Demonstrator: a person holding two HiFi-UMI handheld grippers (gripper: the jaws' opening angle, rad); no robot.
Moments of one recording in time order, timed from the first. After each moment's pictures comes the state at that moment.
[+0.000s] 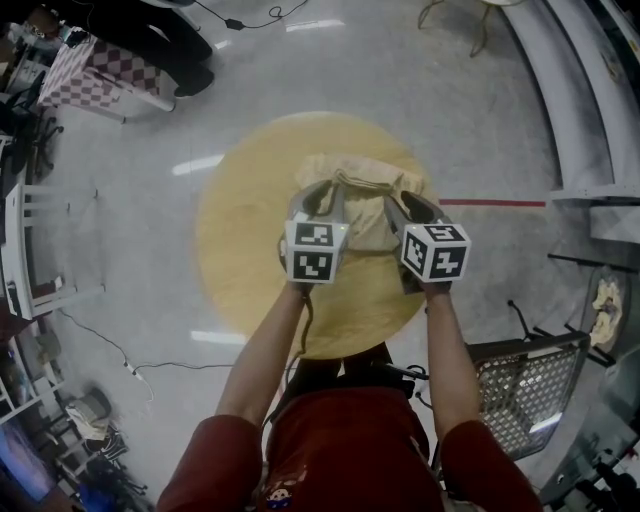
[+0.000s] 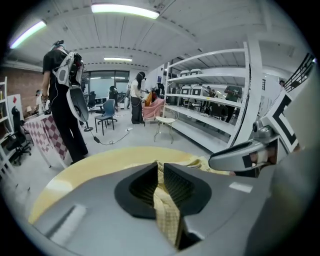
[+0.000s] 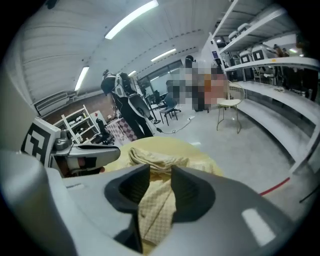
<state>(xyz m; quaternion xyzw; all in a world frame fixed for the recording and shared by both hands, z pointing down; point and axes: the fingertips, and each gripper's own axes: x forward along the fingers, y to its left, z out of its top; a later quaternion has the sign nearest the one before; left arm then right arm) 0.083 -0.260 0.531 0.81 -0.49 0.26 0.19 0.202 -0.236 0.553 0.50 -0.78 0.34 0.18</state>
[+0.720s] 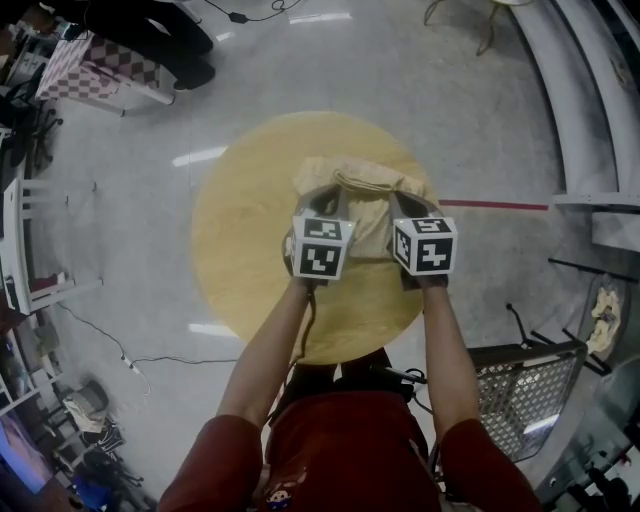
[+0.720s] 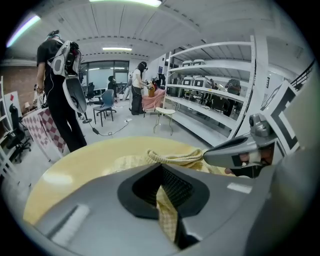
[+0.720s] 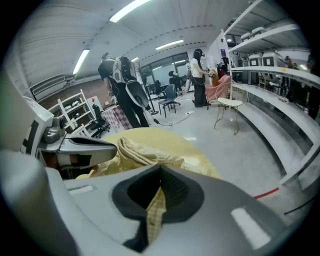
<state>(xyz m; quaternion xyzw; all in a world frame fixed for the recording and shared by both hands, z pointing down) 0.095 -0.271 0.563 0.79 -0.48 0.30 0.22 0.201 -0.258 0.584 0.49 -0.77 0.33 0.25</state>
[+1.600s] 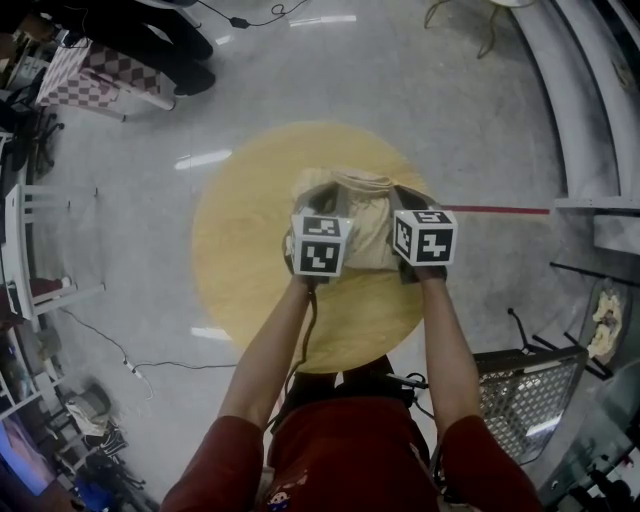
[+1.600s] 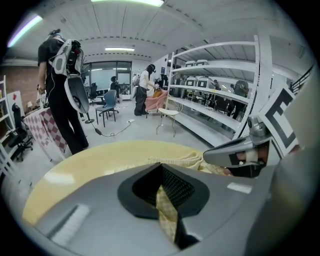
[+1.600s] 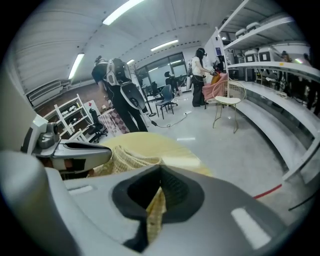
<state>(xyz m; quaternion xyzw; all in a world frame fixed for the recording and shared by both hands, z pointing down) 0.092 -0.297 0.568 0.79 -0.50 0.29 0.22 0.204 -0.292 0.594 0.50 -0.76 0.34 0.24</state>
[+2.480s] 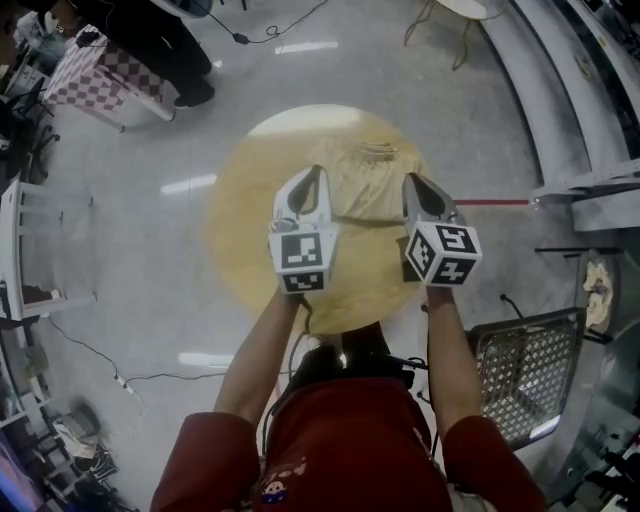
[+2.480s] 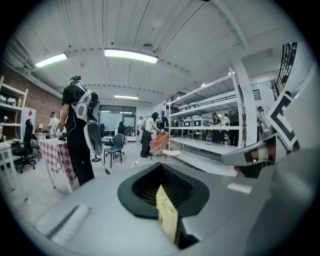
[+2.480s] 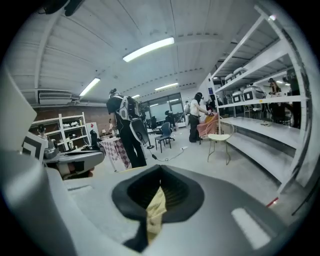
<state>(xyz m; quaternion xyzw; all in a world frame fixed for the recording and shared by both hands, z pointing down) 0.015 -0.190 0.408 0.82 -0.56 0.10 0.05 0.176 -0.174 0.429 0.59 -0.78 0.20 0.10</state>
